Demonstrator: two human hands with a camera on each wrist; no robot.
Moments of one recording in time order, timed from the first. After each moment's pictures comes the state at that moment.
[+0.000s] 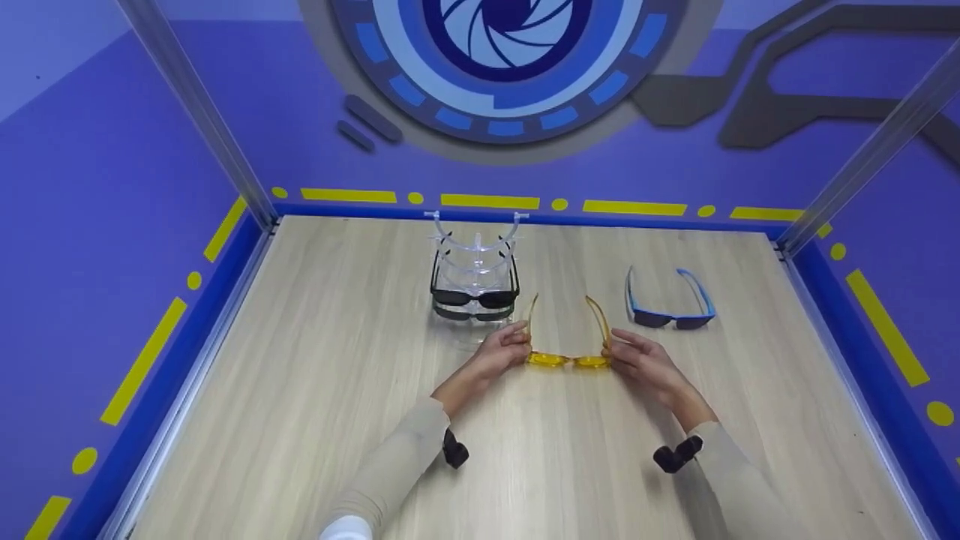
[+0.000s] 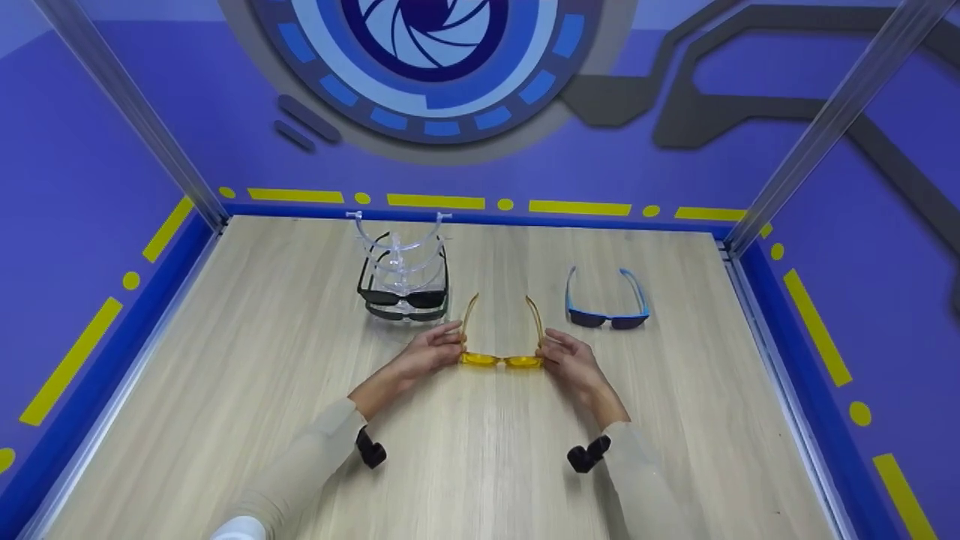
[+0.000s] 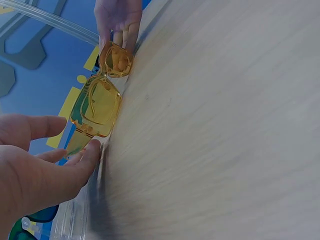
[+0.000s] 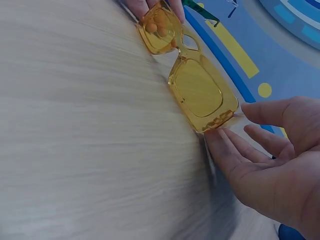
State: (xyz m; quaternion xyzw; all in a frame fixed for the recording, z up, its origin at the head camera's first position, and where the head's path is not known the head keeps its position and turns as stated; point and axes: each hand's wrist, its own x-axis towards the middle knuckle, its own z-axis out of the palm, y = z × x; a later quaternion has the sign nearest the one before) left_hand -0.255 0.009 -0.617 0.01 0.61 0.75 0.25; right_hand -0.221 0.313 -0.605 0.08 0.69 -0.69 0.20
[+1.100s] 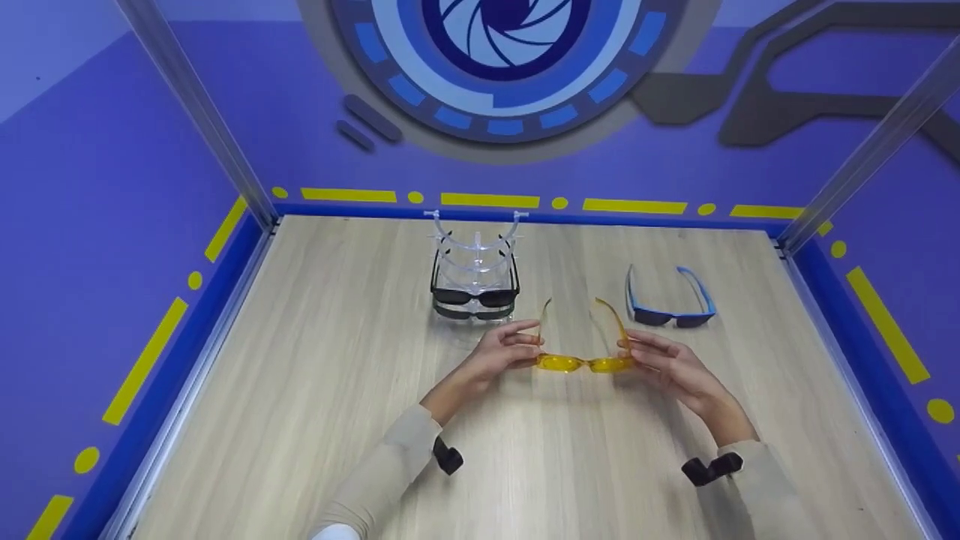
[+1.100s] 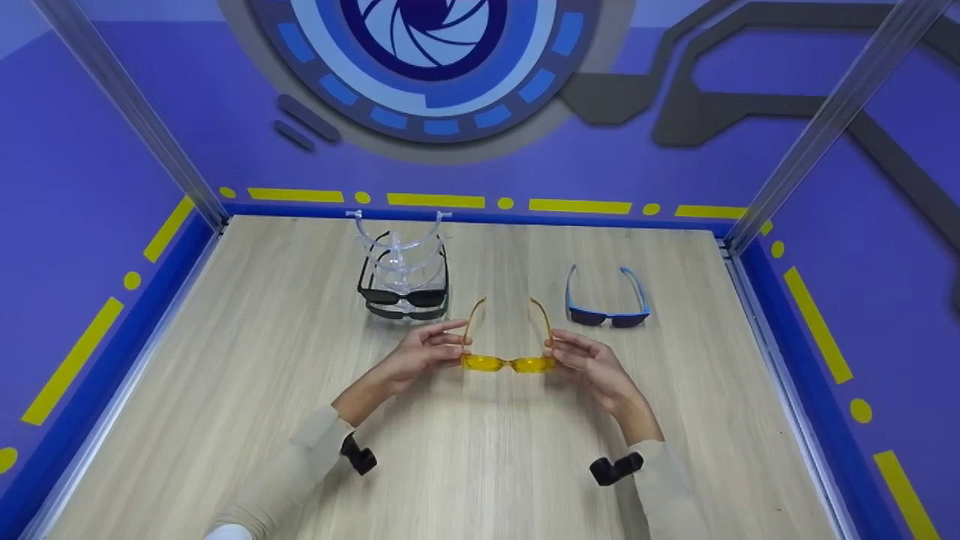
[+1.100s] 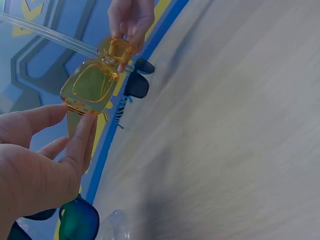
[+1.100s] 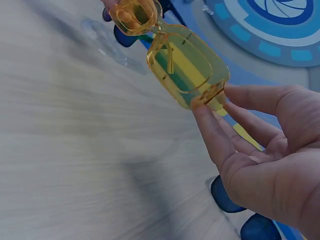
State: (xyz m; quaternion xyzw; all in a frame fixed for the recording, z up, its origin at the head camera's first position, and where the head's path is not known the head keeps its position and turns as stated) left_hand -0.234 0.002 -0.571 0.04 0.59 0.76 0.27; right_hand -0.193 0.337 -0.567 0.03 0.60 -0.77 0.22
